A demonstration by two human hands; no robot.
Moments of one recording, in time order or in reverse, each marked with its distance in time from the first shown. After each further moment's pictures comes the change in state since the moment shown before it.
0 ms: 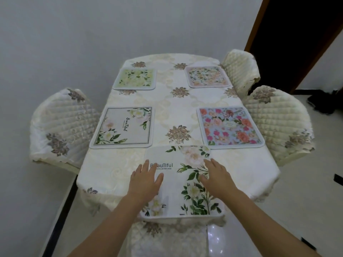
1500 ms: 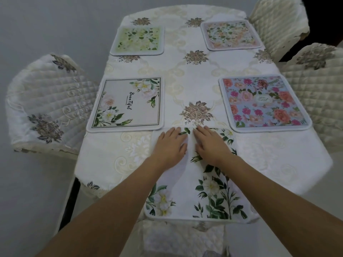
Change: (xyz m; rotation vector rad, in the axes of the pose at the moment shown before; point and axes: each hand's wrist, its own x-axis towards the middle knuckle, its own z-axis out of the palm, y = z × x) left_hand 0.132 -0.011 0.039 0.073 0.060 0.320; right_hand 0.148 -0.039 0.071 -0.175 0.013 -0.299
